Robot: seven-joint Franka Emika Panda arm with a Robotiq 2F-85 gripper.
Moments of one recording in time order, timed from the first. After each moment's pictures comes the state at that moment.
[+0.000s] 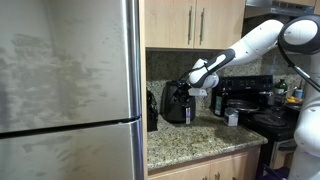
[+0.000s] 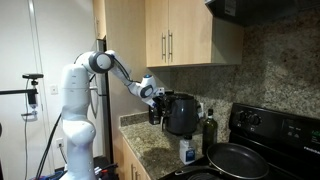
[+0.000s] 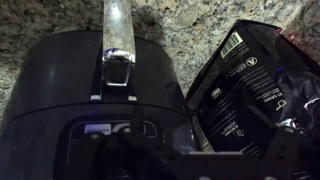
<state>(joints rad) 0.15 0.05 0.14 -2.22 0.15 2.83 0.06</state>
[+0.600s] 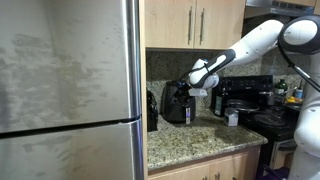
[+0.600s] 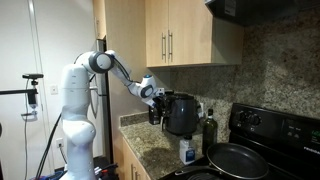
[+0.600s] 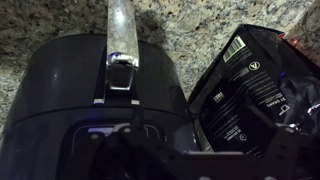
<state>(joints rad) 0.15 0.05 0.14 -2.22 0.13 2.82 0.08</state>
